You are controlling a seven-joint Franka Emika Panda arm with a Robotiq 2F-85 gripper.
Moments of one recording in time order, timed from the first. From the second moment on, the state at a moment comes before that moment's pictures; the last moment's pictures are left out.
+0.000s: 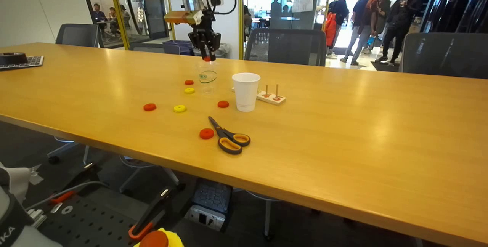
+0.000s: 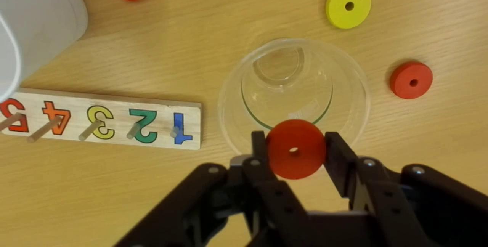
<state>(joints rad) 0.11 0.31 -0.03 -1.91 -0.12 2.38 0.35</state>
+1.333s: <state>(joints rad) 0.17 0.21 -0.02 -2.01 -0.15 2.26 0.67</state>
